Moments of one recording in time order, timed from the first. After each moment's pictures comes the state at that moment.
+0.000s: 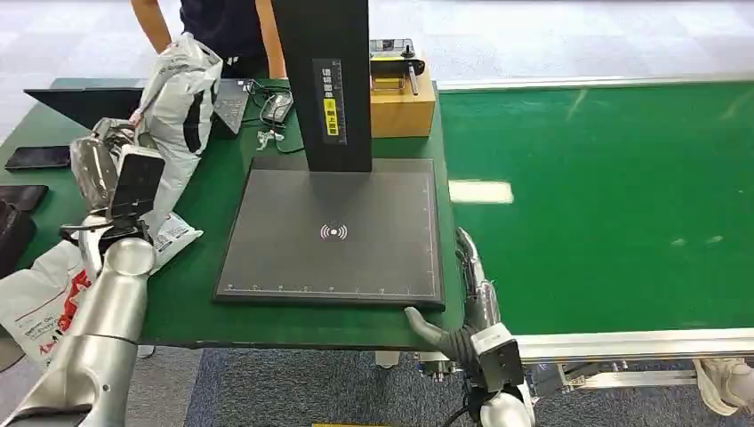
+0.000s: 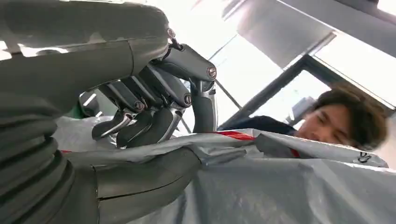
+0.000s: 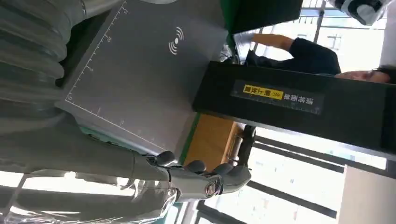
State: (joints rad) left arm -0.61 0.08 0.04 -0.86 -0.75 0.65 -0.38; right arm 0.00 0.05 0.32 -1.57 0.21 -0.24 -0.57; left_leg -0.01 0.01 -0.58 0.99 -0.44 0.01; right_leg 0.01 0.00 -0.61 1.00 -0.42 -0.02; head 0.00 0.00
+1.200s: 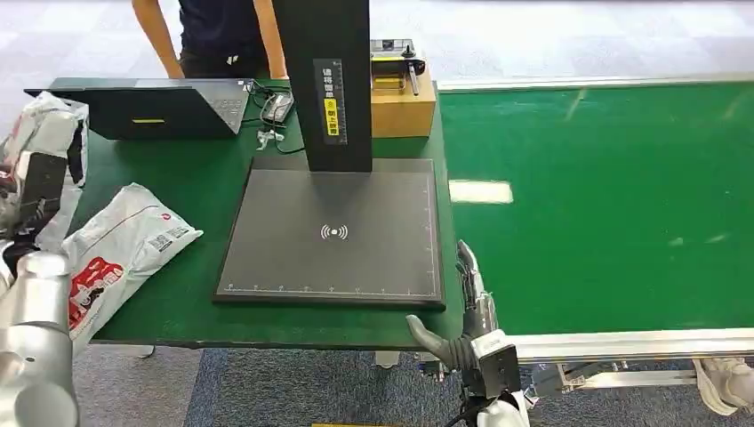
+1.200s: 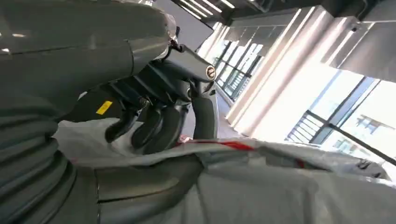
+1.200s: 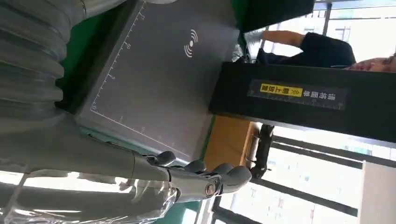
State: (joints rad) left arm -0.72 0.20 0.56 -0.55 -1.24 0.70 -0.24; right arm 0.01 0.05 0.33 -1.50 0.15 -0.27 -0.61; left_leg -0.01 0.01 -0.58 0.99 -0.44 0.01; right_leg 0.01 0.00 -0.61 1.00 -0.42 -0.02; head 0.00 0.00
